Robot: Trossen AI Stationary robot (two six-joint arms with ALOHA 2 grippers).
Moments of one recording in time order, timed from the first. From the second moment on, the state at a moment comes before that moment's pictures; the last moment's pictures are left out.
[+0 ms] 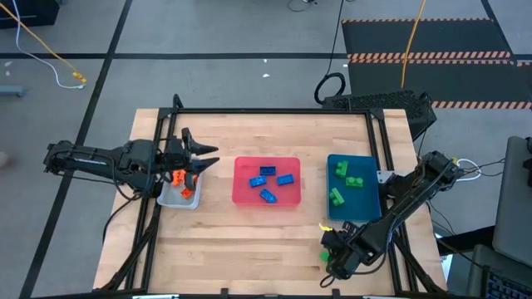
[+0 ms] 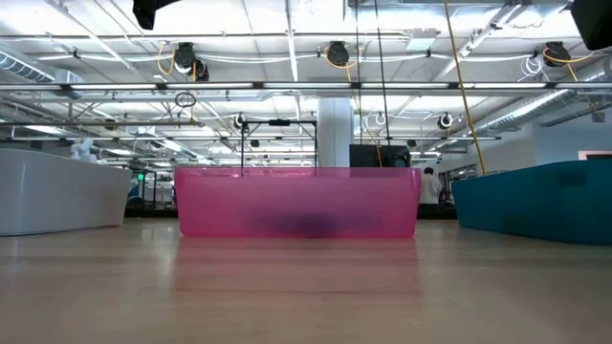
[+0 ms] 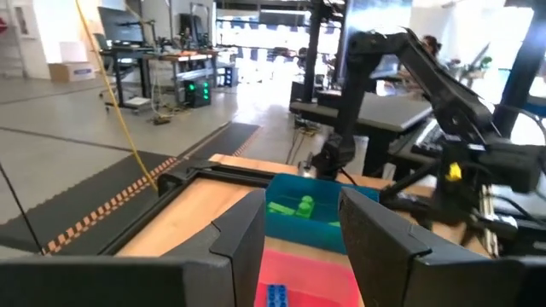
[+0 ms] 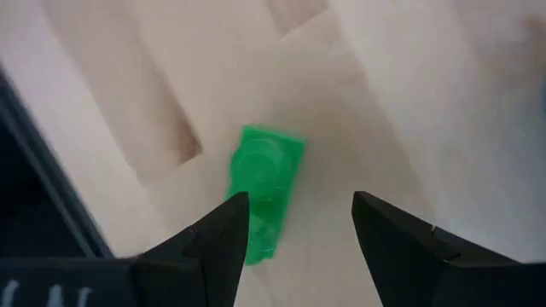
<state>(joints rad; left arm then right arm) -0.11 0.67 0.63 0.05 -0.29 -0.07 0.79 1.62 1.03 -0.74 0.09 1.32</state>
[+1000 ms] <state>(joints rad) -0.14 1.07 0.63 0.56 -0.32 -0.19 0.85 1.63 1.03 -0.70 0.19 1.13</state>
